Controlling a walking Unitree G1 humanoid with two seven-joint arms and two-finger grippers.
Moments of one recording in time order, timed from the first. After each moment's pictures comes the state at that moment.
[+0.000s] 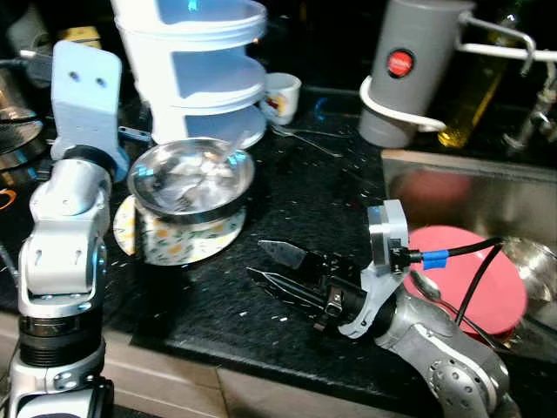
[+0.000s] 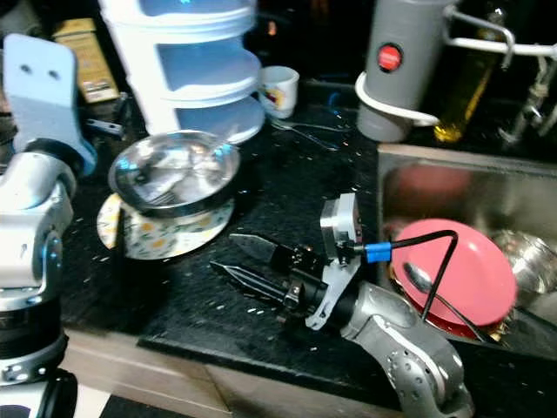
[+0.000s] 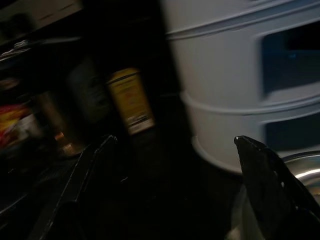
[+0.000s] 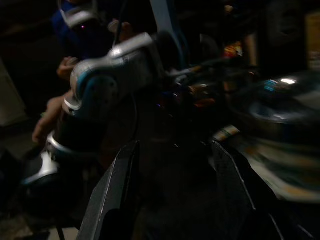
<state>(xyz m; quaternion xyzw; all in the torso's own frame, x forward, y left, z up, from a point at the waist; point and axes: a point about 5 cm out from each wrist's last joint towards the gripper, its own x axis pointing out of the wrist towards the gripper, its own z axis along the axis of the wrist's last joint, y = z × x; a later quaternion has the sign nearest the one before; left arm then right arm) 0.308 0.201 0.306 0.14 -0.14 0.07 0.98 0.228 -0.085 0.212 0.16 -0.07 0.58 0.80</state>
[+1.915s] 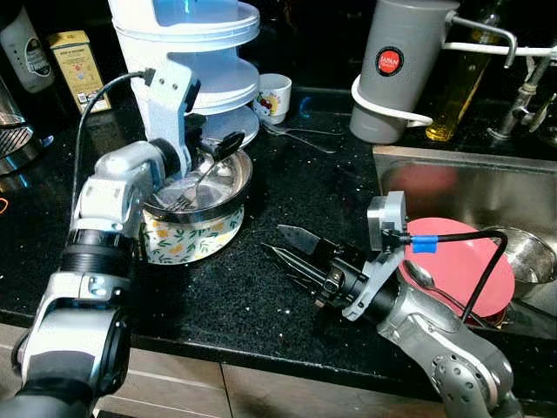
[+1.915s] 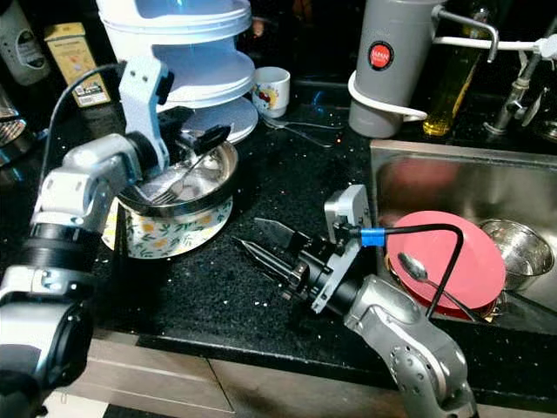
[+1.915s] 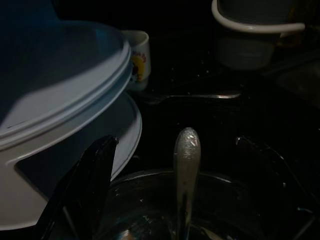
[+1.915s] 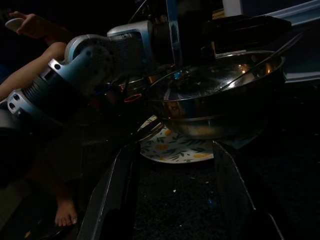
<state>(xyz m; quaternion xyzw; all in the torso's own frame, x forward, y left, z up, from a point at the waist) 0.387 0.158 0.286 0.06 -0.01 -0.26 0.96 0.239 -0.102 0.206 0.14 -0.04 0.49 0.86</state>
